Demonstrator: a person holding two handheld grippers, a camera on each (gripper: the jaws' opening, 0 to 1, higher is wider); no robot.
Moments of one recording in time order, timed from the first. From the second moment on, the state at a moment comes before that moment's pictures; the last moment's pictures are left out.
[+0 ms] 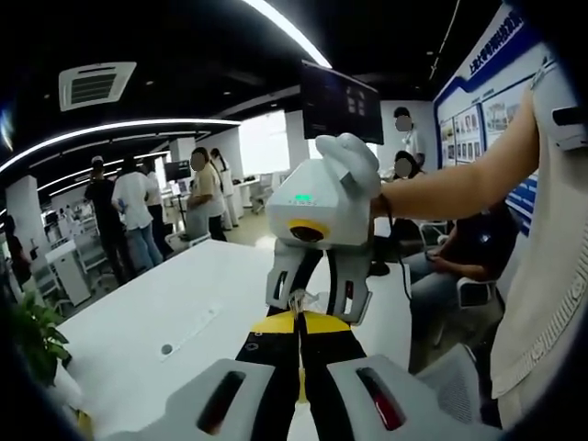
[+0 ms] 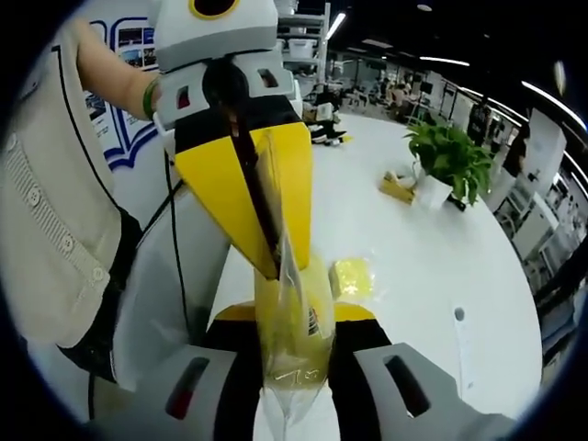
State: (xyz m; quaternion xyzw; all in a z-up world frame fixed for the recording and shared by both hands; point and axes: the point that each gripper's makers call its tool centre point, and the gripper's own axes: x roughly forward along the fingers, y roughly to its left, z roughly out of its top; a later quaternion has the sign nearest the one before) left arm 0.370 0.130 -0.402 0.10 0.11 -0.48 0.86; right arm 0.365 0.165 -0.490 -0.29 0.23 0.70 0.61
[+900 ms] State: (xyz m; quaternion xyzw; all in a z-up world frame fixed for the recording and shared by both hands) left arm 0.368 0.134 -0.421 0.06 0.15 -0.47 0.87; right arm 0.359 0.167 -0.506 -0.27 0.23 0.71 0.61
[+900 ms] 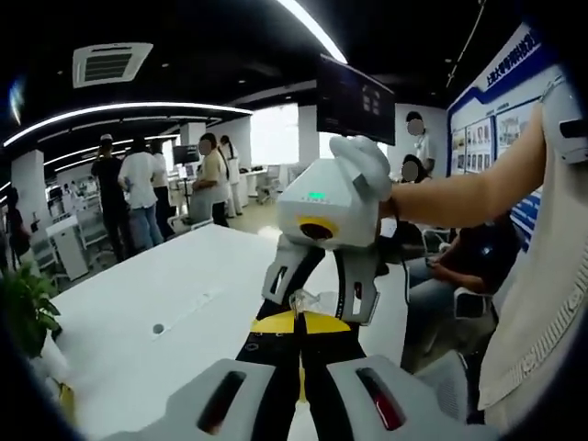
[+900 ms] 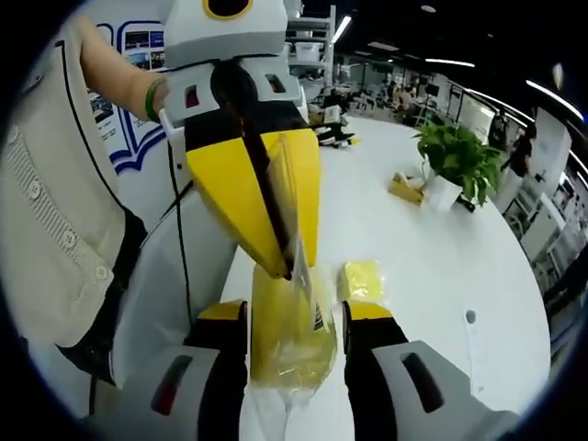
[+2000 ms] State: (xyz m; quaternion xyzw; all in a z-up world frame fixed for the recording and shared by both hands) left arm 0.383 0.147 -0.471 -0.02 0.21 -0.42 0.88; right arm 0.362 0.081 -0.452 0.02 0.05 0.53 0.85
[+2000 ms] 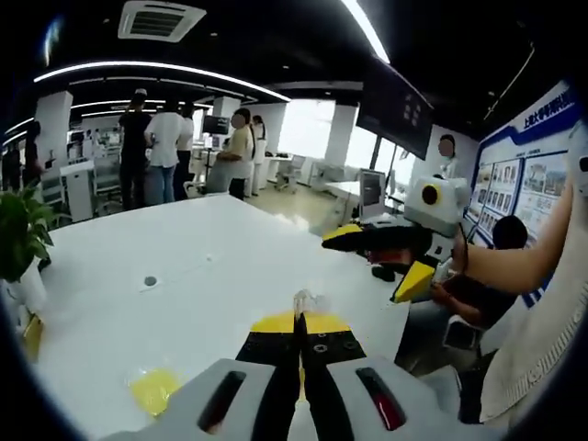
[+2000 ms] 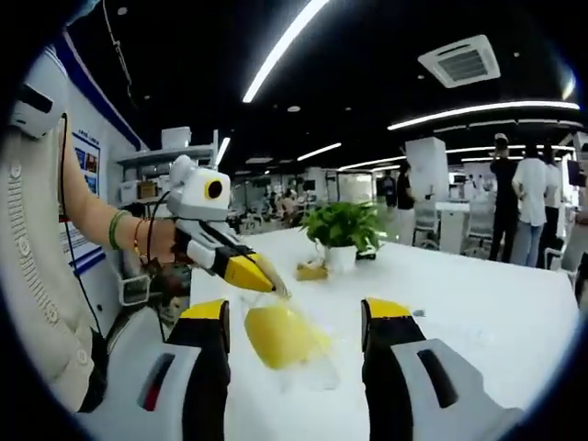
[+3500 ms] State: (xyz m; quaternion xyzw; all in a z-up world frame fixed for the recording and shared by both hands) left arm 0.511 0.114 -0.635 -0.23 0.33 -0.32 0.86; right arm 0.364 0.002 -0.517 0.09 0.12 0.39 0.91
